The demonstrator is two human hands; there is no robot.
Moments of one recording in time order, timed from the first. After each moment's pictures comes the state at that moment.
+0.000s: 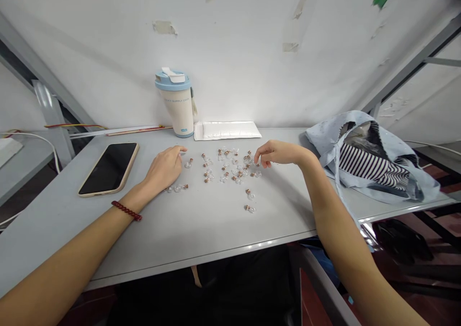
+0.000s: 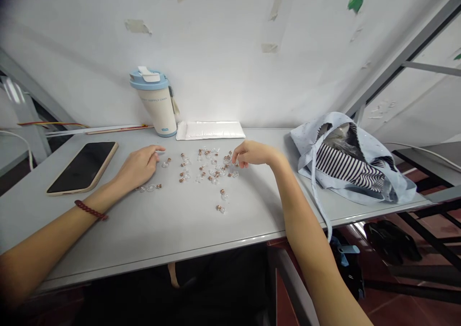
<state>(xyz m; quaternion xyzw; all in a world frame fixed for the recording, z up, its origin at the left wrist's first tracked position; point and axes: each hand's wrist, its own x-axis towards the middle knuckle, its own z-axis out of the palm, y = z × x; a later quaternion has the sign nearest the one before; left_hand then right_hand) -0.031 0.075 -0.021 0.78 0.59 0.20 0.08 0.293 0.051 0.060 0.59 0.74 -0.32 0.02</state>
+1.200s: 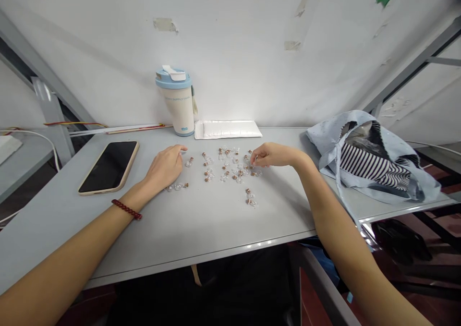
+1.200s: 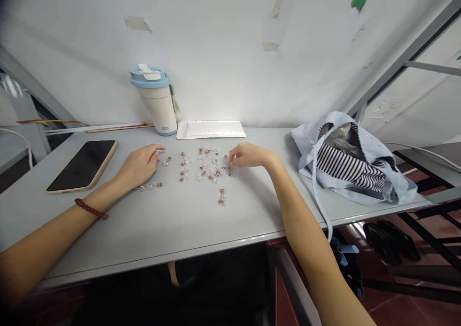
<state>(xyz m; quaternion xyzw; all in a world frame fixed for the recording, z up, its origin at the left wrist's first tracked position) -0.031 0.075 -0.022 0.78 0.59 0.21 0.07 0.288 0.055 0.046 0.57 0.77 -0.29 0.03</state>
